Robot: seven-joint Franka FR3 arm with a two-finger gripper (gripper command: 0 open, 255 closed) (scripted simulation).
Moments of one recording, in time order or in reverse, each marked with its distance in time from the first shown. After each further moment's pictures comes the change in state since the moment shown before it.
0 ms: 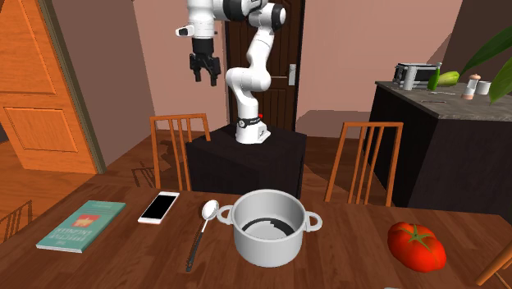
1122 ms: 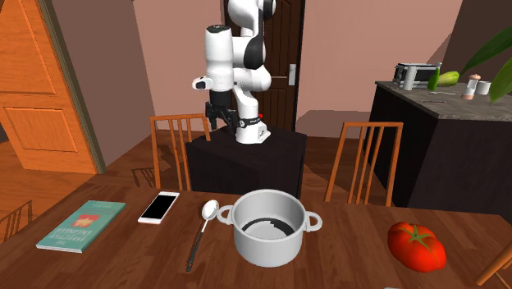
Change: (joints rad) arm 0.055 0.491 0.254 0.030 0.024 0.450 0.315
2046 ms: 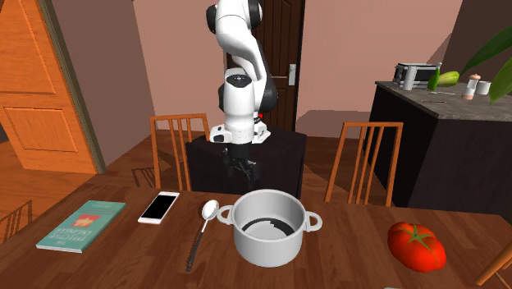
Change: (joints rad) arm 0.115 0.573 0.046 0.325 -0.283 0.184 0.363
